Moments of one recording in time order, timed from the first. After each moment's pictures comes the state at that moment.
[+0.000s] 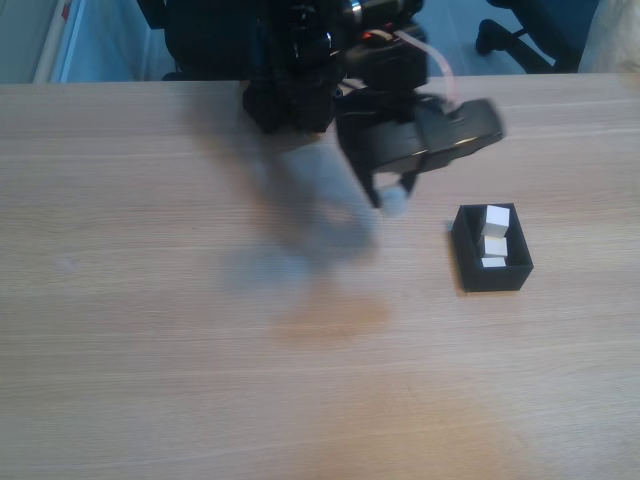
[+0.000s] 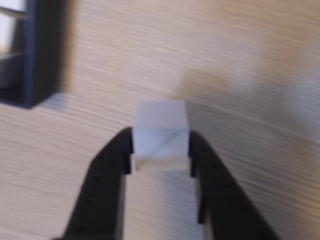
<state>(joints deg) -27.0 126.3 123.4 59.5 -74.8</state>
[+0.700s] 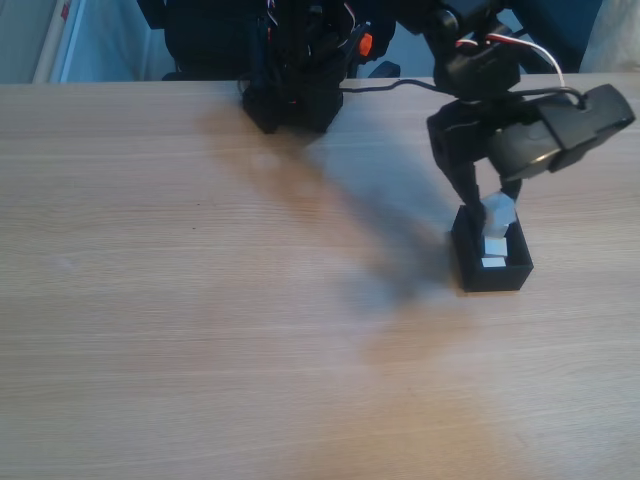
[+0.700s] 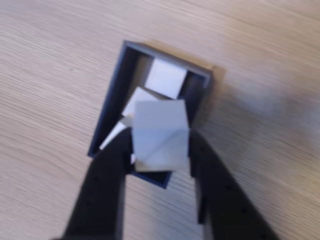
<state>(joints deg) -39.5 103.0 101.6 51.8 -67.8</state>
